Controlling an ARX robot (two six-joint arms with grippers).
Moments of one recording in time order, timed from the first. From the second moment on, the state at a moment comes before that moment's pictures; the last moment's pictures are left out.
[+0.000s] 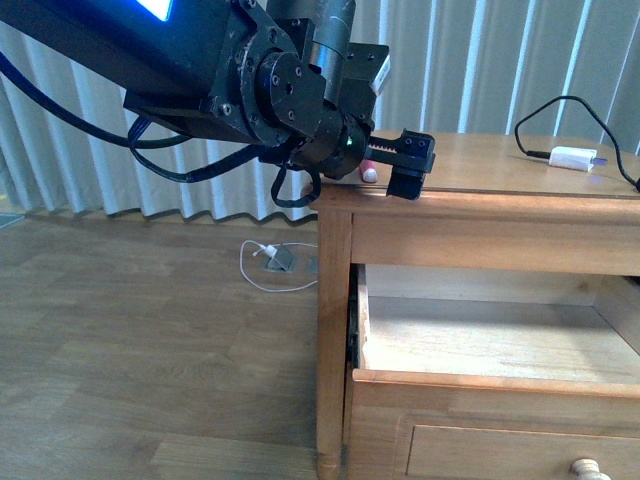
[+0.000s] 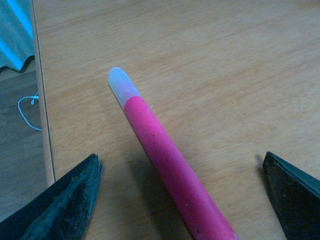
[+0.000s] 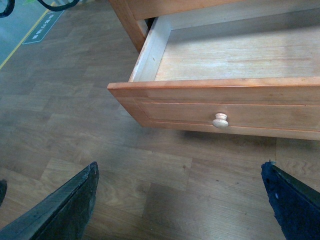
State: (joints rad) left arm -0.44 2.28 1.89 0.12 0.00 0.13; right arm -0.30 0.48 0.46 -0.54 -0.63 0.03
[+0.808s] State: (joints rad) left arm -0.42 2.22 1.78 0.16 0.06 0.21; right arm -0.30 0.48 0.46 -0.54 -0.63 0.03
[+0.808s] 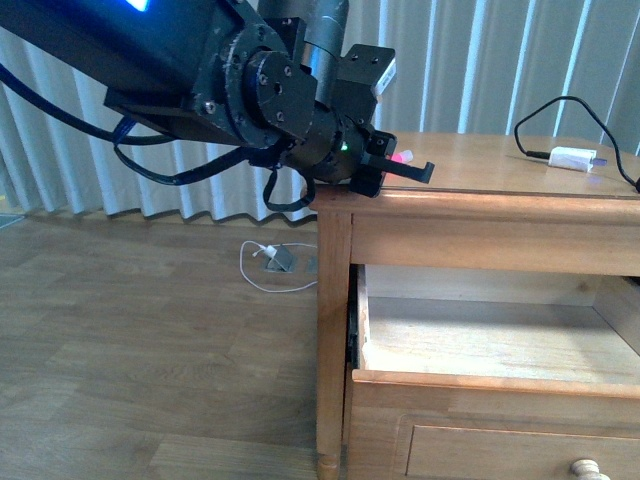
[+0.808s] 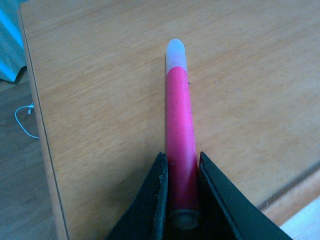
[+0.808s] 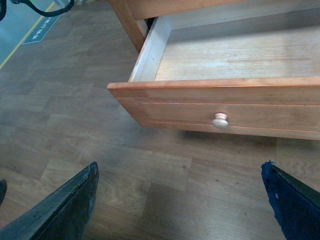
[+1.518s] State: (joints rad) left arm -0.42 1.82 1.30 0.10 0.59 0.49; right arm -0.30 0.48 0.46 -0.54 -0.63 0.03
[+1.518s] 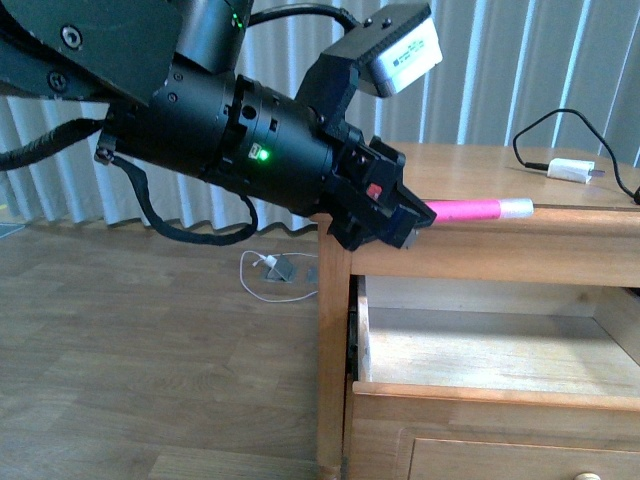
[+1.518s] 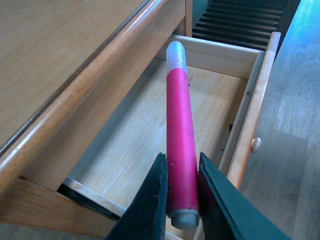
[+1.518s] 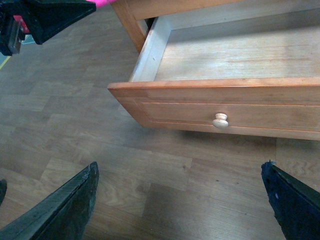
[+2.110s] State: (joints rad) left arm -0.47 2.03 1.29 0.23 0.45 0.42; right arm -0.30 0.48 0.46 -0.54 -0.63 0.03
